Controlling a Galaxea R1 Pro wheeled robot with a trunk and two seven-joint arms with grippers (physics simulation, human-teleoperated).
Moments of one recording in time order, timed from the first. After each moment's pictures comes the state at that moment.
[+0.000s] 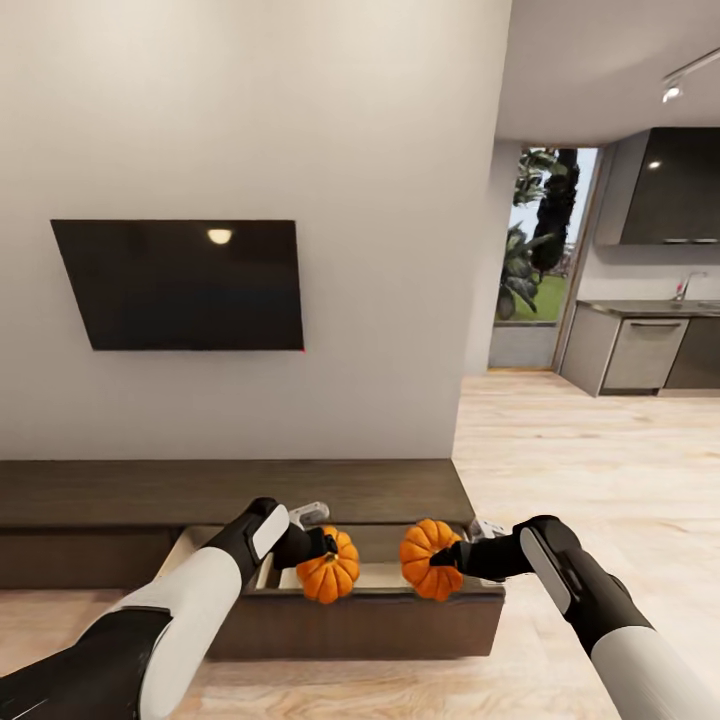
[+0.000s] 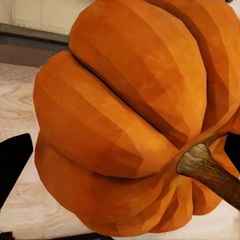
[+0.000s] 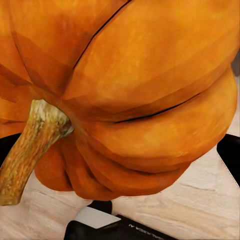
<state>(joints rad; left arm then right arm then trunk) -0.92 -0.15 0.01 -0.26 0.35 0.74 0.08 -0.61 -0.16 0.12 -0.88 -0.36 1.05 0.40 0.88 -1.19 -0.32</state>
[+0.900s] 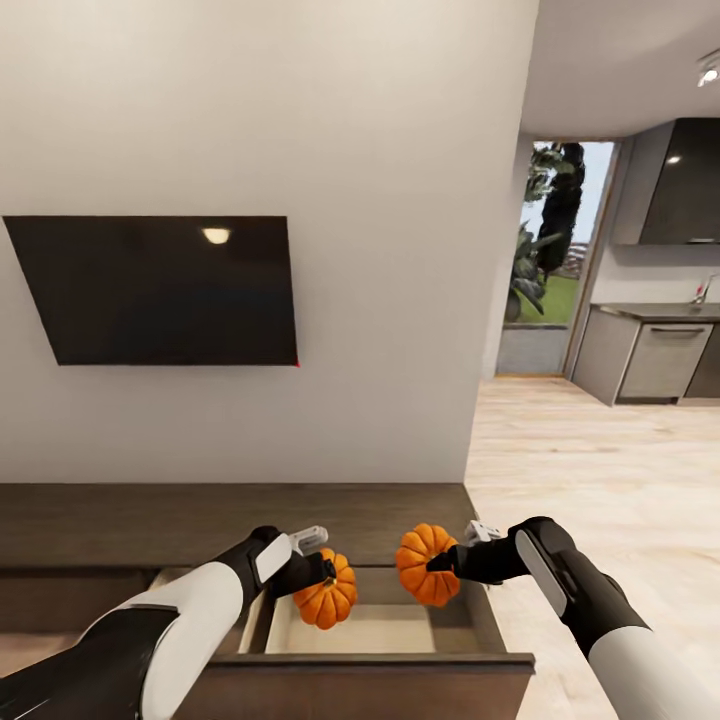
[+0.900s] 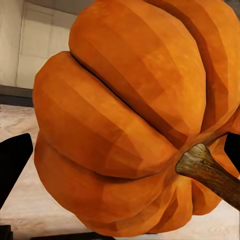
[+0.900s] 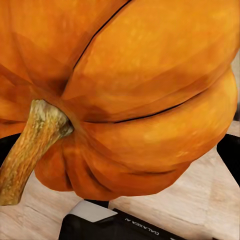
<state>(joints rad) -0.92 -0.15 0.01 -0.07 0.35 0.56 0.08 -0.61 -0.16 0.16 -0.88 -0.36 1.05 0.40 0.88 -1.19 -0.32</state>
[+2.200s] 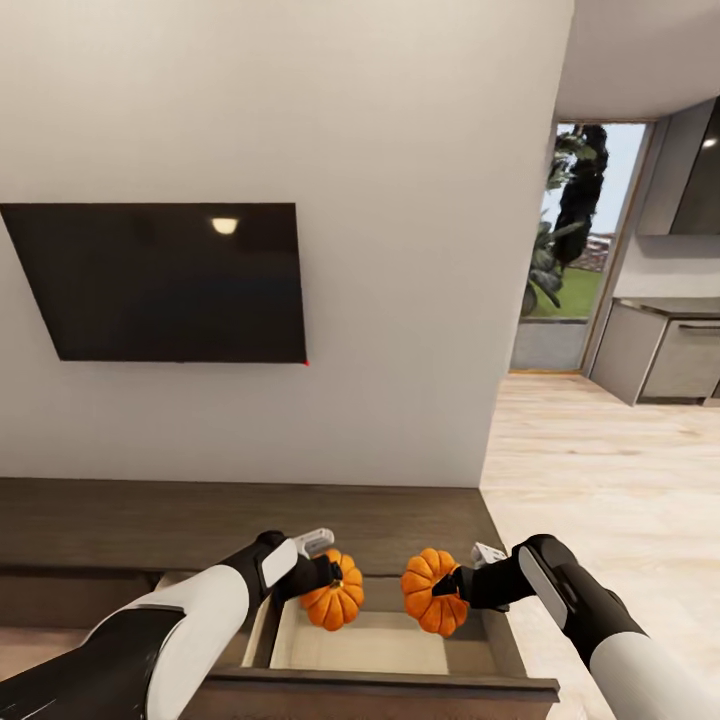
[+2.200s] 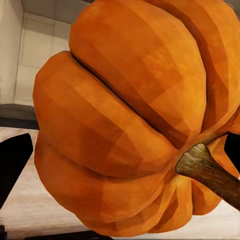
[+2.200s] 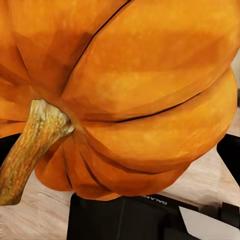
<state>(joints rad) -0.92 -0.17 0.01 -0.04 0.35 0.52 0.06 -0.61 -0.16 0.15 -0.75 -0.37 1.05 0.40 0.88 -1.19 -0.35</state>
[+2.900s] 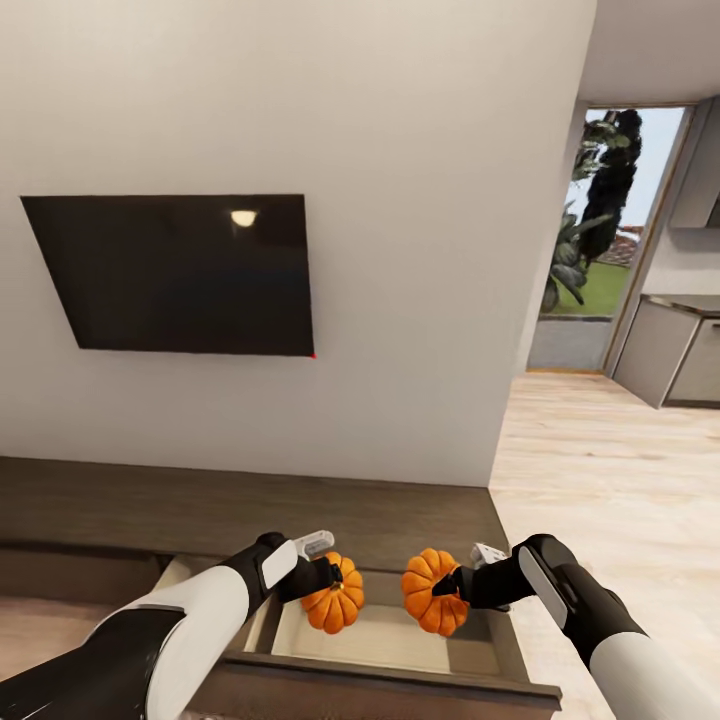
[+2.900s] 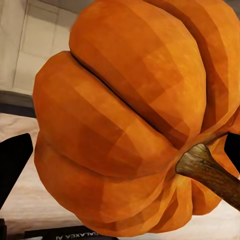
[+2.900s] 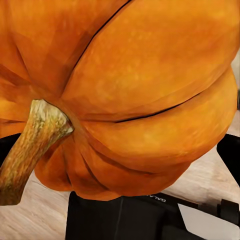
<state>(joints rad) -0.92 -0.17 0.01 -0.03 0.35 0.52 0.06 -0.61 -0.16 0.15 -0.75 -0.36 1.05 0.41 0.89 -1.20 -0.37</state>
